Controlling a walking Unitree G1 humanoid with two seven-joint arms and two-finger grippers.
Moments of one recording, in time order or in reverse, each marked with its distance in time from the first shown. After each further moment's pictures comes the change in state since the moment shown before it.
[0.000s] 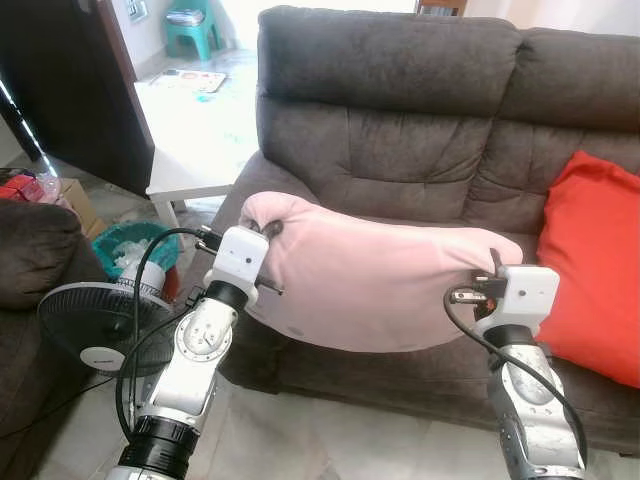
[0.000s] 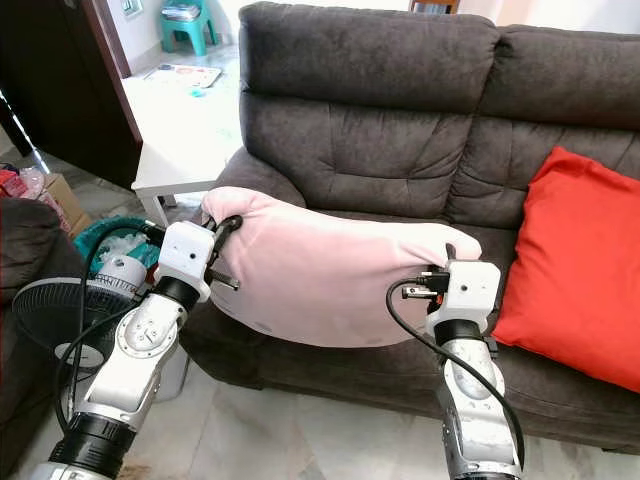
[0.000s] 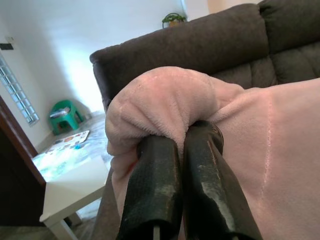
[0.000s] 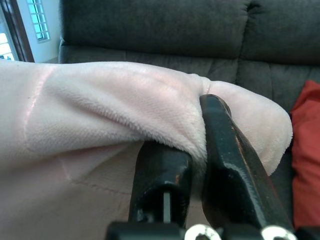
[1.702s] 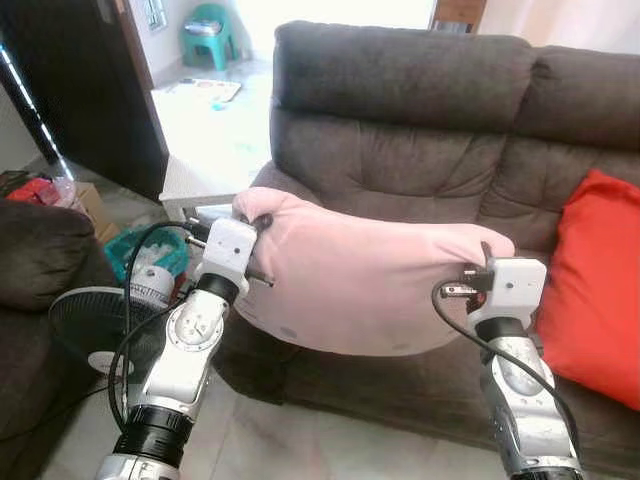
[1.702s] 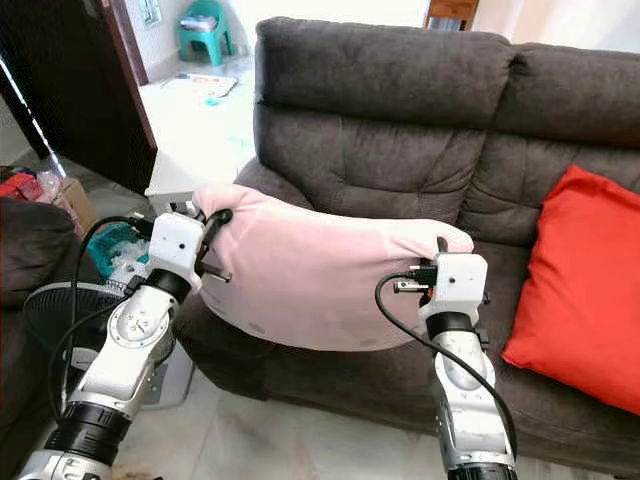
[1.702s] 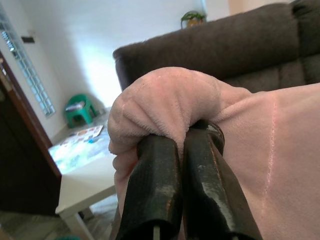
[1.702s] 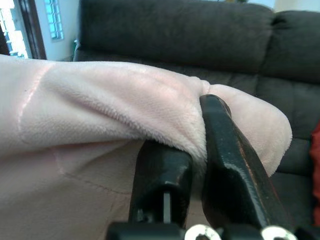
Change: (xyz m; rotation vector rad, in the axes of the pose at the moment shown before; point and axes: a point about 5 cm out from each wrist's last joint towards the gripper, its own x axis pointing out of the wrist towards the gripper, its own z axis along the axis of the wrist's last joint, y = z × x) left arm 0.004 0.010 -0.002 -0.021 0.008 0.026; right arm 0.007 0.007 0.003 -0.034 -0.005 0.003
